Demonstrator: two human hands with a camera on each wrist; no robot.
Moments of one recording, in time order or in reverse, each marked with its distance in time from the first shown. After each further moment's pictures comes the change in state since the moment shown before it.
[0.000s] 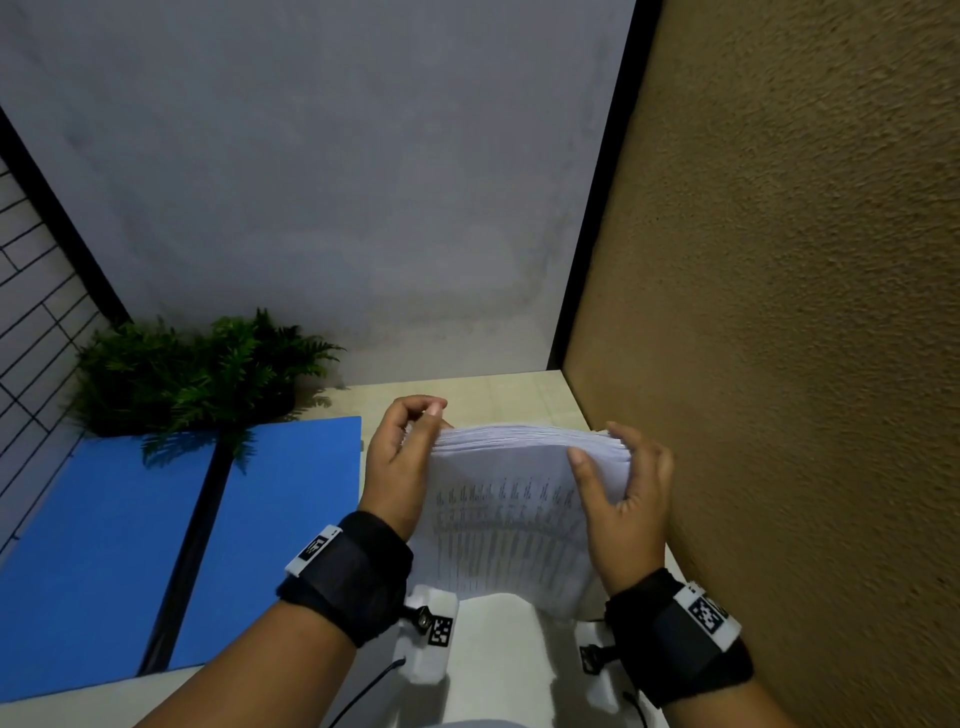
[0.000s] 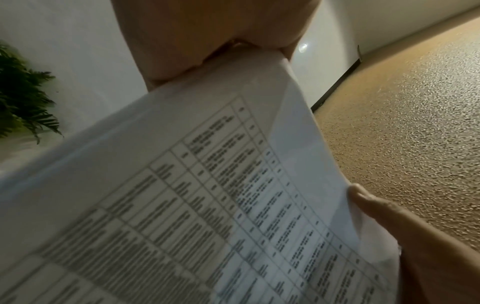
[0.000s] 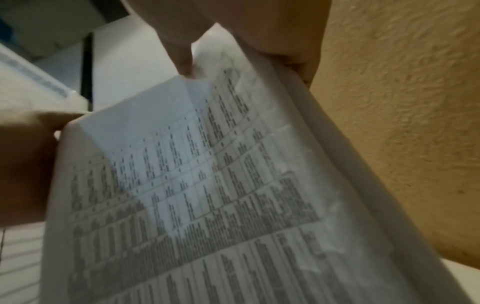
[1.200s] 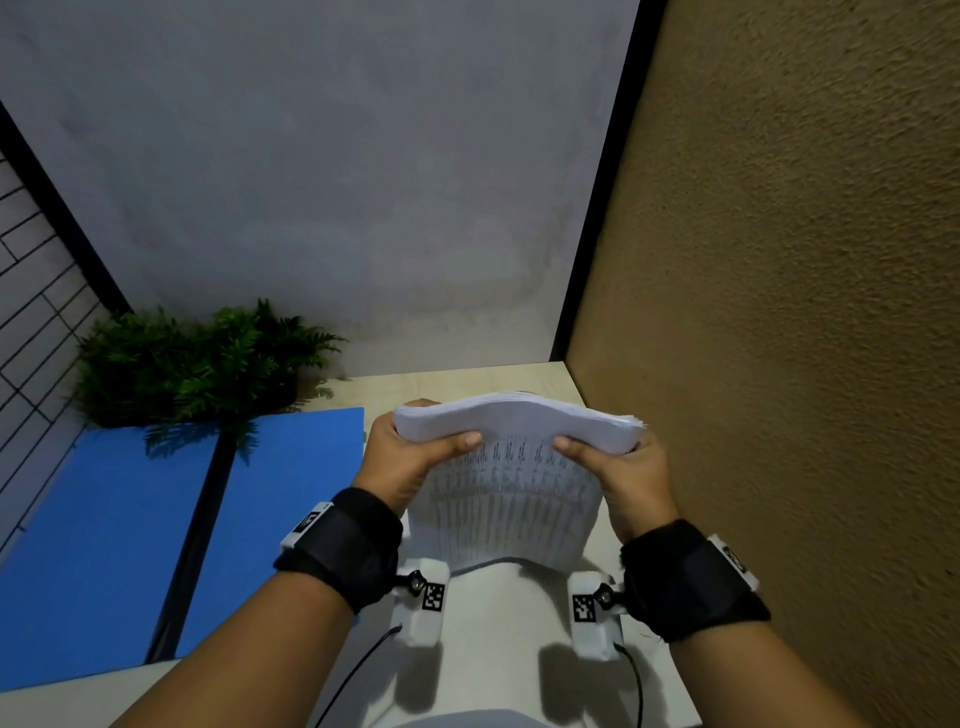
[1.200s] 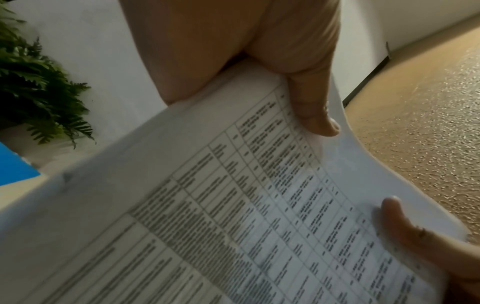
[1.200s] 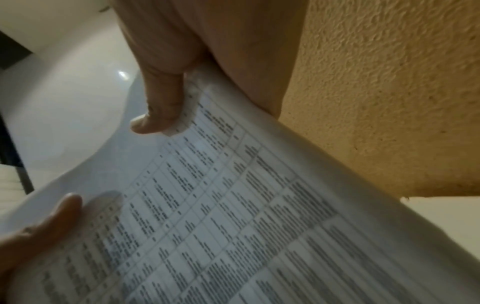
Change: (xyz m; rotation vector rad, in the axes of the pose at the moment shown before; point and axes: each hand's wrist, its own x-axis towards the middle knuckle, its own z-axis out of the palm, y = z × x) left_hand 0.017 -0.014 -0.017 0.001 -0.158 -0.136; right_hand 0.034 -0.007 0.004 0.525 -0.169 0.373
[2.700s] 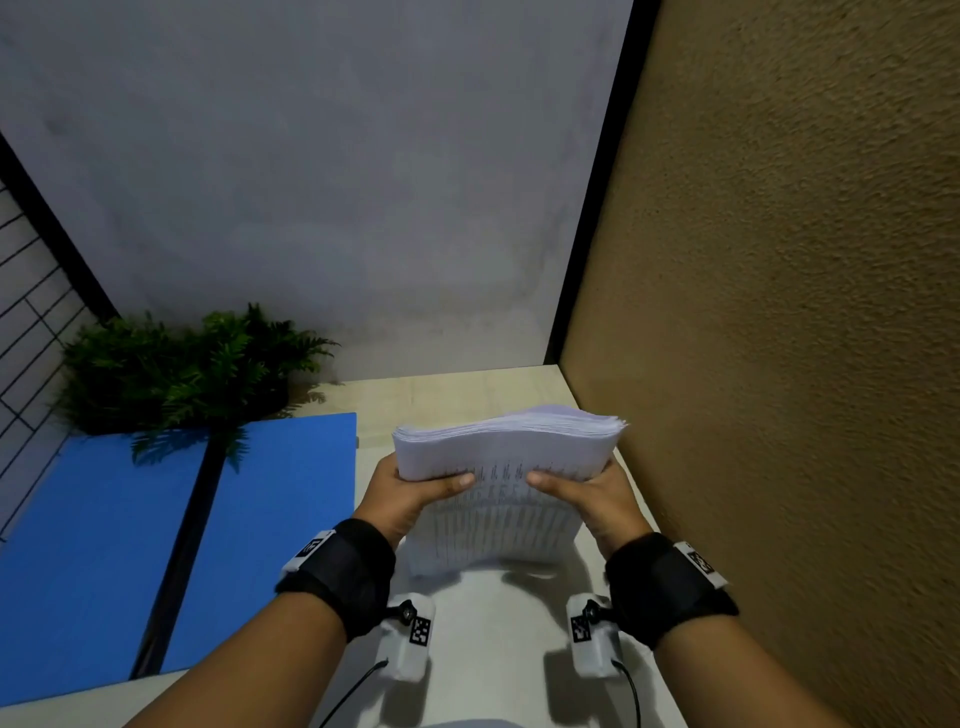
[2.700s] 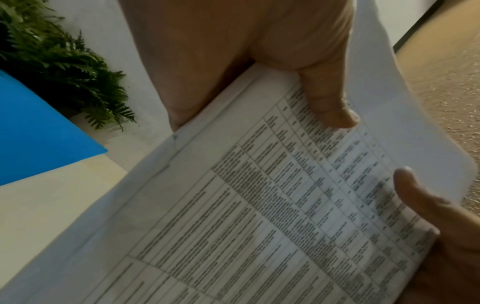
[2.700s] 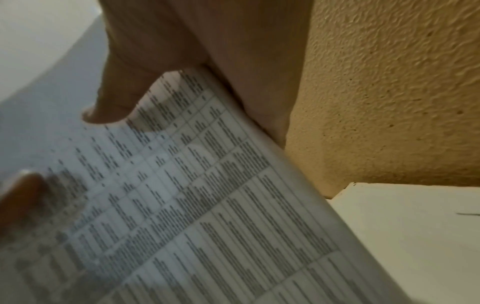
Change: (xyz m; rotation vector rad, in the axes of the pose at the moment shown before) left_hand -0.007 -0.034 -0.001 -0.046 -0.030 -0.184; right_hand 0.011 0.041 -0.004 -0.022 -0.171 0.168
